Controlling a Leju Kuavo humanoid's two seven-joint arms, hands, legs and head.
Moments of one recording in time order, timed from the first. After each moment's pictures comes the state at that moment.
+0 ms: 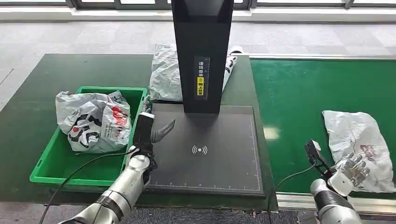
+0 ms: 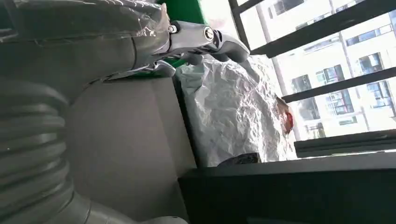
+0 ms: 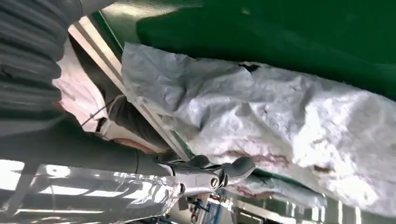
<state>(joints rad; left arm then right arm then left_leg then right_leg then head) -0.53 -0.24 -0.17 -0.62 -0.03 0.34 -0.54 -0.54 -0.10 -0.53 -0.33 1.53 -0.55 0.28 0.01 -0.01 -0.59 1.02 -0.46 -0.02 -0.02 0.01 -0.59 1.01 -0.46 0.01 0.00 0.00</state>
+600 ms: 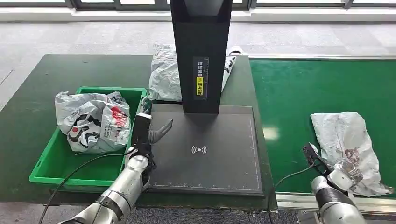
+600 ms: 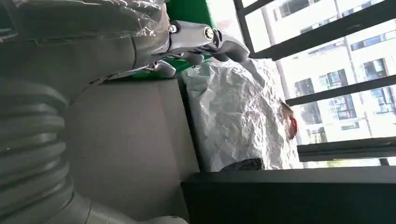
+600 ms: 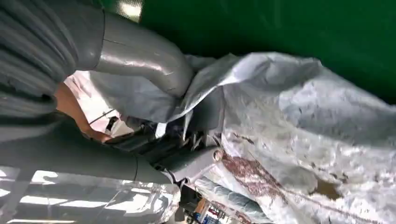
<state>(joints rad) -0.52 -0.24 -0.14 -0.61 -0.01 0.34 -0.56 -0.55 -0.11 -0.50 -0.30 1.53 -0.43 0.31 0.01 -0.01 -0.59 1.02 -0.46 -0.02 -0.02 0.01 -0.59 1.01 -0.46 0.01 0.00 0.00</state>
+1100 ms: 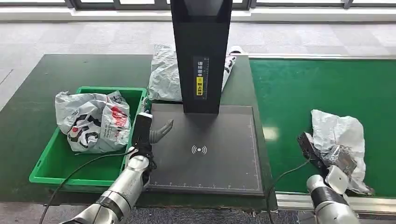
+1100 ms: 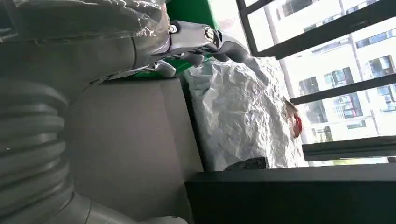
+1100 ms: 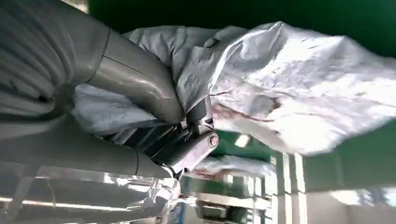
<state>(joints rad) -0.53 -0.25 -0.14 -0.62 -0.04 0.34 -0.53 -0.54 -0.05 -0.50 -0.38 1.38 -0.70 -0.08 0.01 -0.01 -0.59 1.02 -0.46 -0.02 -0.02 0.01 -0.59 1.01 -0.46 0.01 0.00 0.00</state>
